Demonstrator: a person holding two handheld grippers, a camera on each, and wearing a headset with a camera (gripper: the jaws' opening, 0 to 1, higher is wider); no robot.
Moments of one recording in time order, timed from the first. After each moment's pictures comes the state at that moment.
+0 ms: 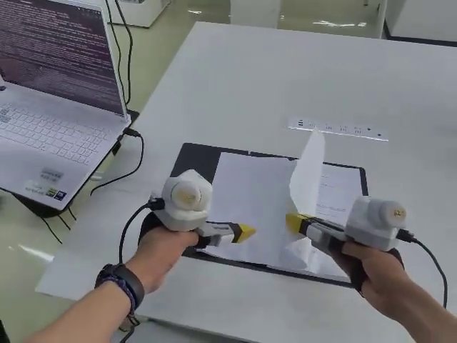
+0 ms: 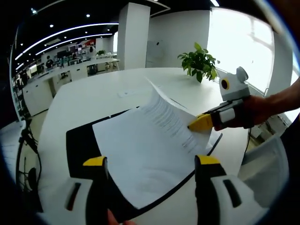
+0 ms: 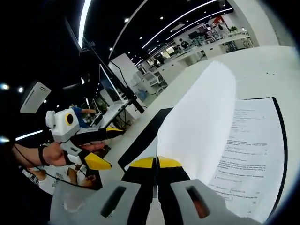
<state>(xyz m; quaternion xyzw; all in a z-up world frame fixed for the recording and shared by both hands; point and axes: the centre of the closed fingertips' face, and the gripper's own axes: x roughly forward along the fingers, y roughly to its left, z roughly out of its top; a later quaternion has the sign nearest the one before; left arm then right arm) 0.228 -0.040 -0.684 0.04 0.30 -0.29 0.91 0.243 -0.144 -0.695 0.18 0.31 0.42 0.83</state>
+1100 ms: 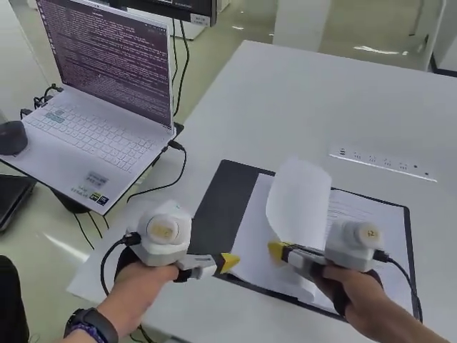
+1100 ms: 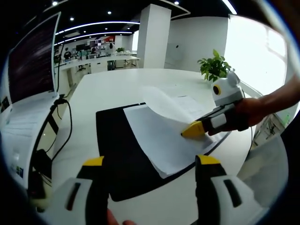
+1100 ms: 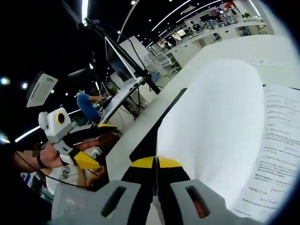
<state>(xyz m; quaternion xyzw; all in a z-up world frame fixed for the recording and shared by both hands) 0.195 0.049 -0.691 0.00 0.31 -0.22 0.93 0.231 -0.042 -0.725 0.16 0.38 0.48 0.78</state>
